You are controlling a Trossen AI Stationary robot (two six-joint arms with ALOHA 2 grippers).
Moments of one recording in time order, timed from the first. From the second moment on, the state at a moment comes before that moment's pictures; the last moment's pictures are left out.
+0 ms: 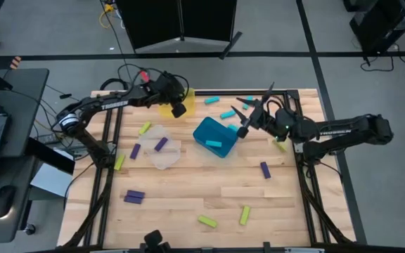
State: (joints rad) left arm 0.61 1.58 1.13 -0.34 -0.15 0.20; right arm -0.10 1.07 0.67 0.44 0.53 -0.41
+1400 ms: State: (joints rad) left arm 0.74 1.63 1.13 -0.31 -0.11 0.25; right arm -0.16 1.06 0.67 0.33 0.47 -0.24
